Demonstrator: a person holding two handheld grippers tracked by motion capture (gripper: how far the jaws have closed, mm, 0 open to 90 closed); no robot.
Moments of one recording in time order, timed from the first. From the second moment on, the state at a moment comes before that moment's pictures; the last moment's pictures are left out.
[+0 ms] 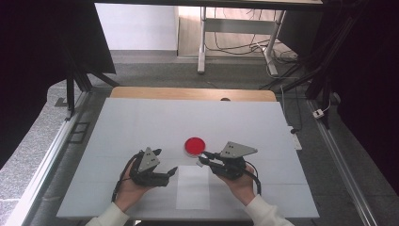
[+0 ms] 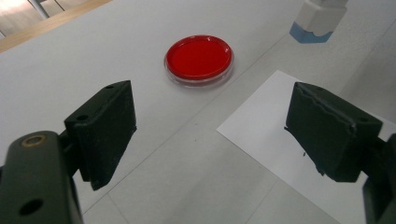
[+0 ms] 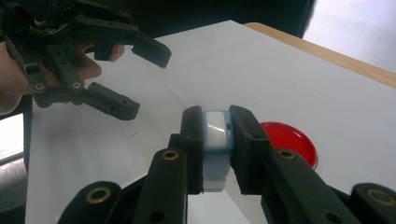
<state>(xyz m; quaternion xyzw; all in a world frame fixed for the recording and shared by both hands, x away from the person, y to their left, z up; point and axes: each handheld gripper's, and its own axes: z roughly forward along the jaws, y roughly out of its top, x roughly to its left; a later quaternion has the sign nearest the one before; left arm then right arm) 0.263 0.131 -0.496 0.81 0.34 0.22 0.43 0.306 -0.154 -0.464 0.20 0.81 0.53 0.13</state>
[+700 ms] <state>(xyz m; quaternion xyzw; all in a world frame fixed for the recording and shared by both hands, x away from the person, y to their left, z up) 0.265 0.109 -0.498 0.82 0.32 0.22 0.43 0.307 -0.152 -0.465 0.21 0.81 0.53 0.13</state>
